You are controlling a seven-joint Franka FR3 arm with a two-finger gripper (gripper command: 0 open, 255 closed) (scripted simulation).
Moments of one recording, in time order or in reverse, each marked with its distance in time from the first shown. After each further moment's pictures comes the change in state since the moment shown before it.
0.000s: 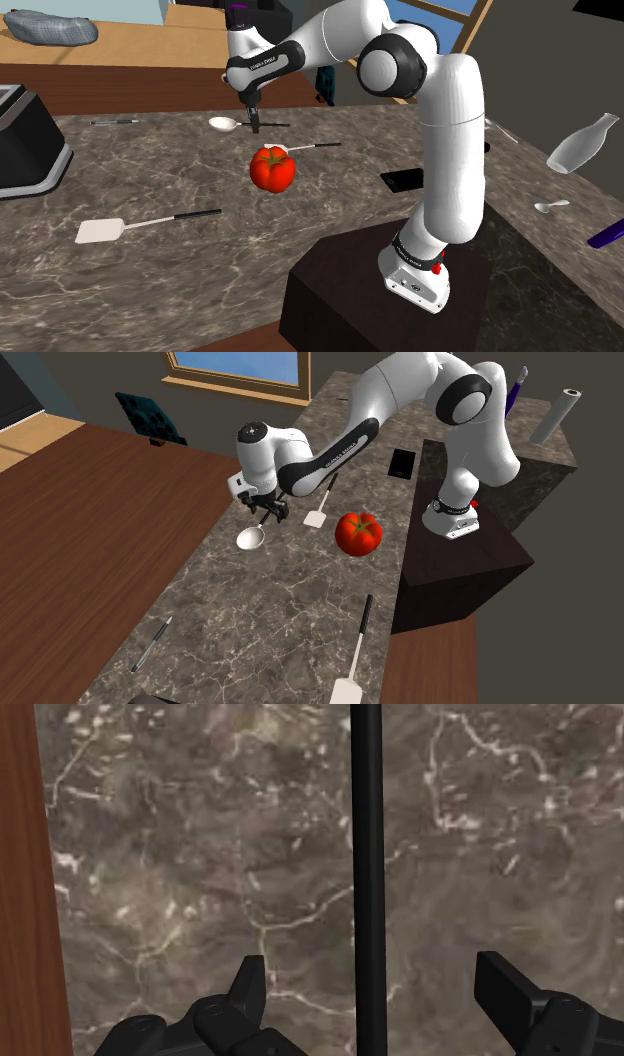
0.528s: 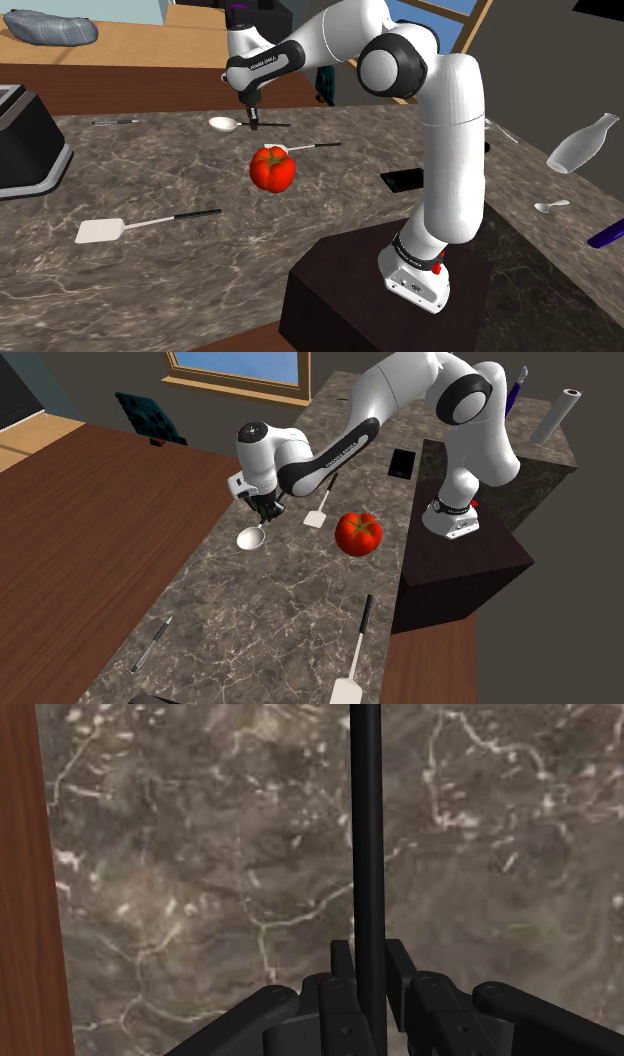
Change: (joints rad) arm 0.001 -0.002 0.000 -0.001 0.000 0.001 0.001
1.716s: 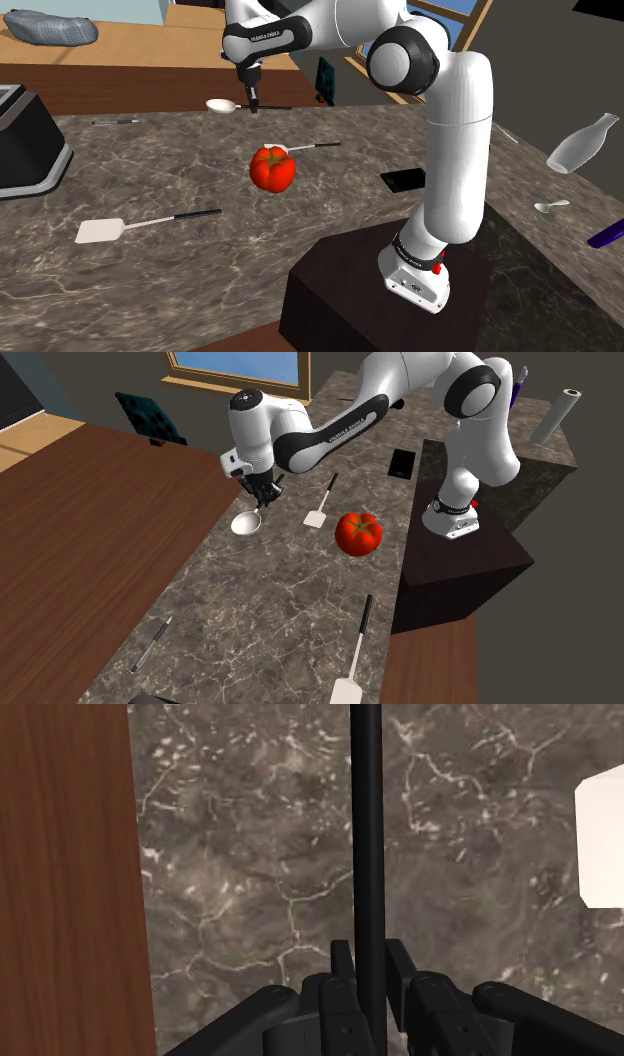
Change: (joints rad) arm 0.001 -0.061 -0.002 0.095 0.002 -0.157 -0.018
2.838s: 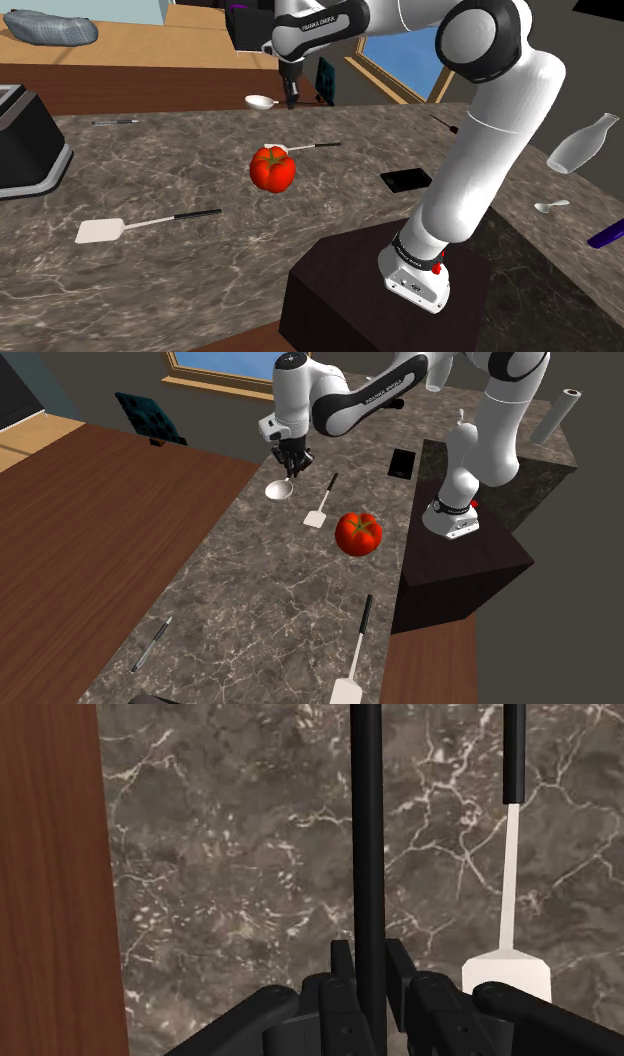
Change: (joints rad) arm -0.060 -0.359 -0.052 -0.417 -0.039 0.075 -0.099
